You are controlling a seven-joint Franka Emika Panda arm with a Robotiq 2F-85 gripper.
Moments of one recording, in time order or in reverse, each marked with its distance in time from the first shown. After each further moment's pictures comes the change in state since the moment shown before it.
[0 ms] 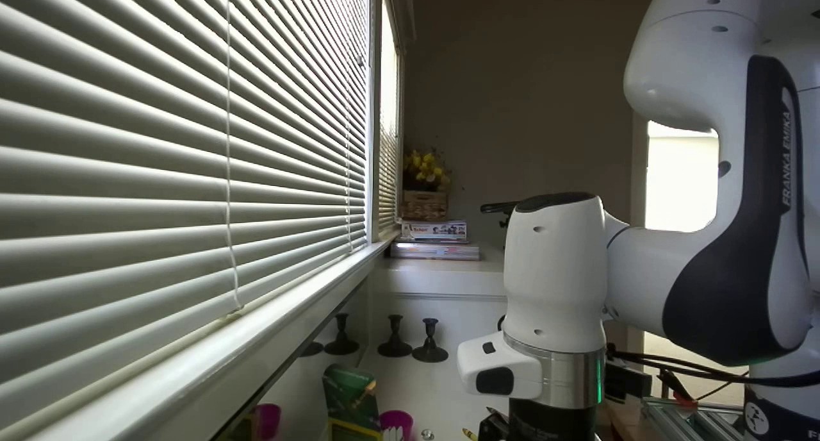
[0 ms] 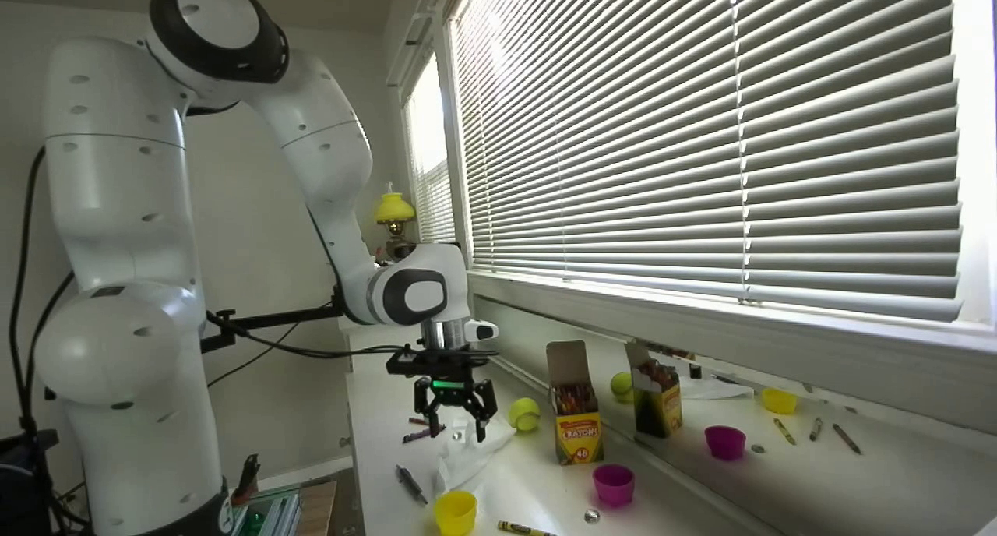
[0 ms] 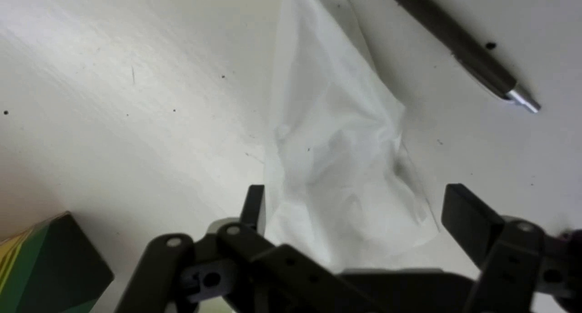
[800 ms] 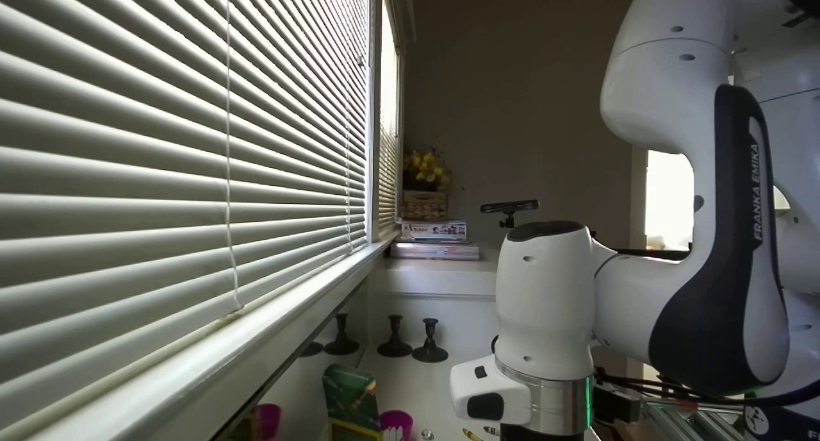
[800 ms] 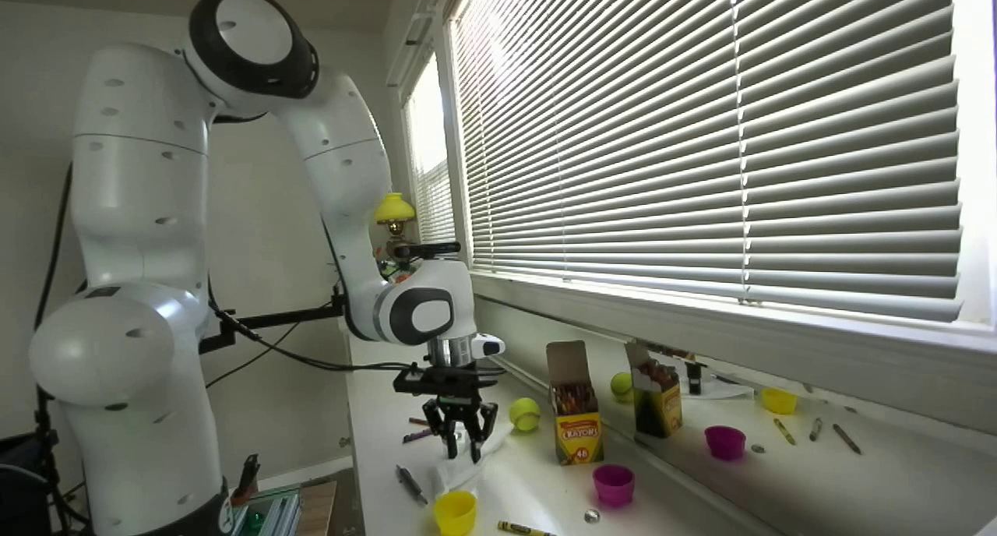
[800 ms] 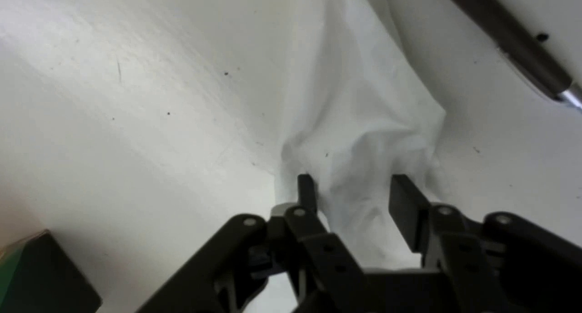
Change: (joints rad) arm -0.038 0.107 0.003 0.016 -0.029 0.102 -0.006
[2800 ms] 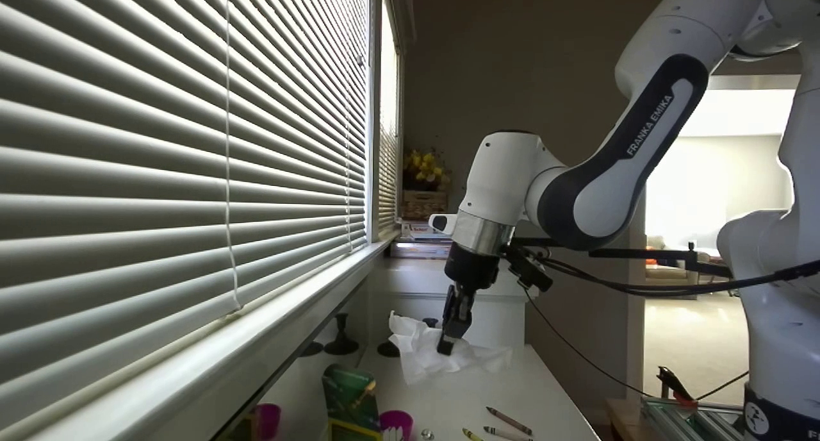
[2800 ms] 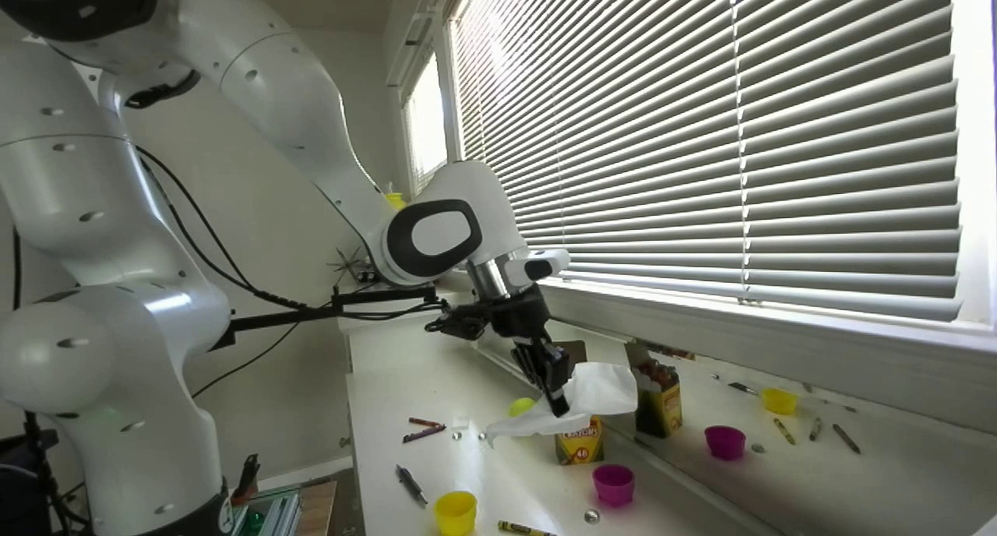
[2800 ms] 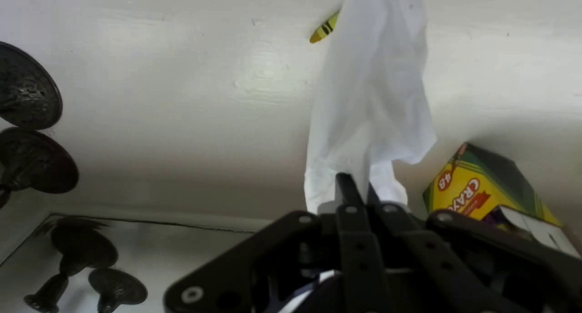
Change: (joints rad) arm -0.327 -0.356 -0.137 -0.005 -0.113 -0.072 0.436
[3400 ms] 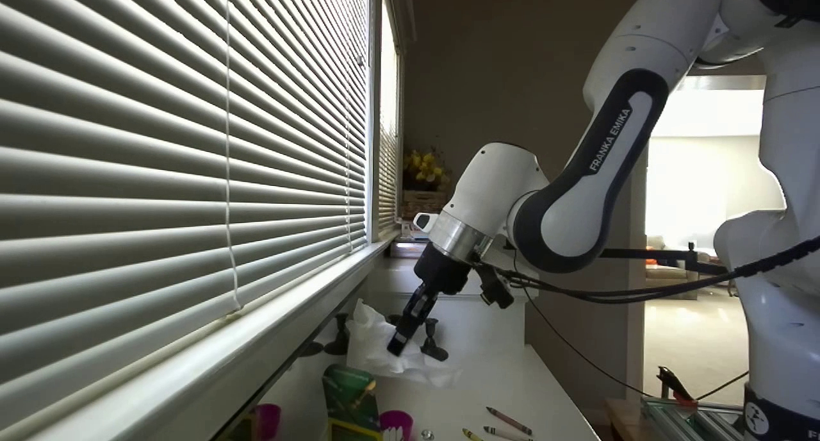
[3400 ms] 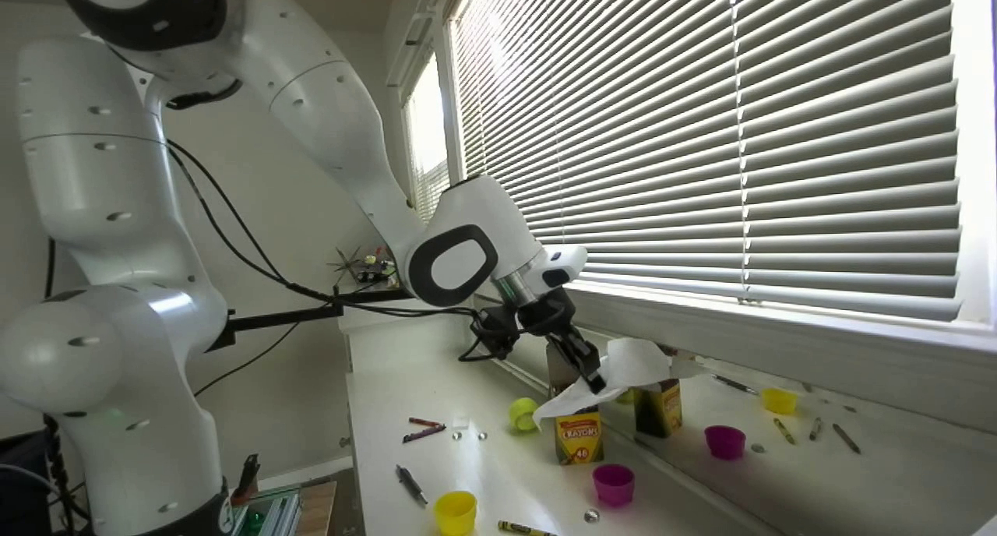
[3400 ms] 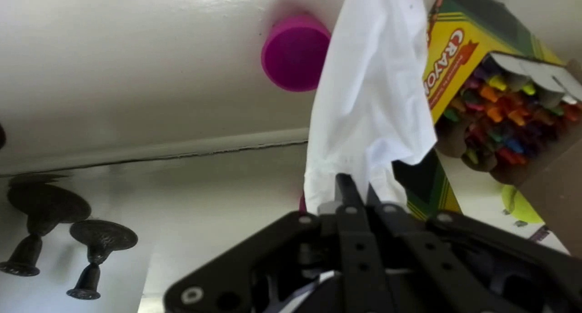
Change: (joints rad) arm 0.054 0.167 -0.004 0.060 0.191 0.340 0.031
